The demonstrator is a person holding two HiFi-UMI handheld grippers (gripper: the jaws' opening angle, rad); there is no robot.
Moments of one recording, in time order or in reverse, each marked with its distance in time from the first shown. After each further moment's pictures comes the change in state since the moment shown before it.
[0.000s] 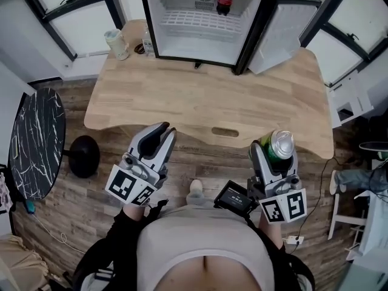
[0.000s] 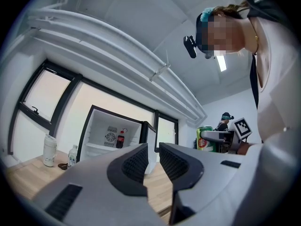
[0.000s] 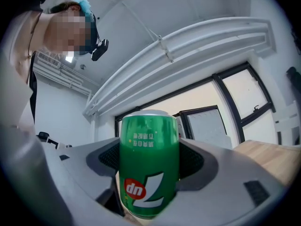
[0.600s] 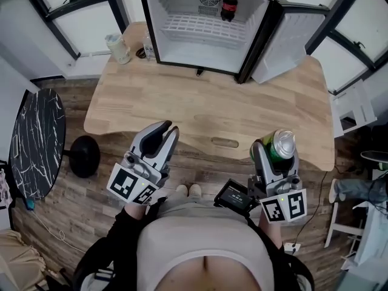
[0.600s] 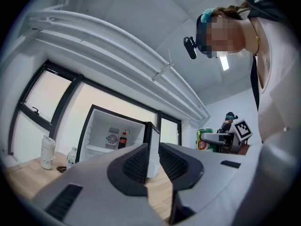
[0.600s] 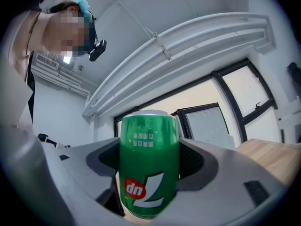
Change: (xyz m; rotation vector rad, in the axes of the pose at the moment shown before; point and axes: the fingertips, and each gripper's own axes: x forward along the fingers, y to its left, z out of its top) left arm 0.038 0.020 0.001 0.005 -0.017 0.027; right arm 0.038 -0.032 -0.003 0.022 -0.005 0.008
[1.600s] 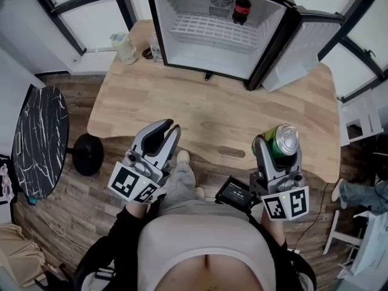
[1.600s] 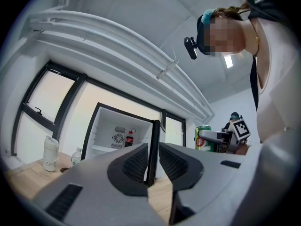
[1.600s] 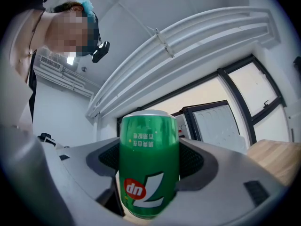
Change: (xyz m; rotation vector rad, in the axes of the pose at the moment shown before) left arm 0.016 0.041 -0.008 -0.001 0.011 0.040; right arm 0.057 -0.003 -0.009 -0.008 -0.022 0.057
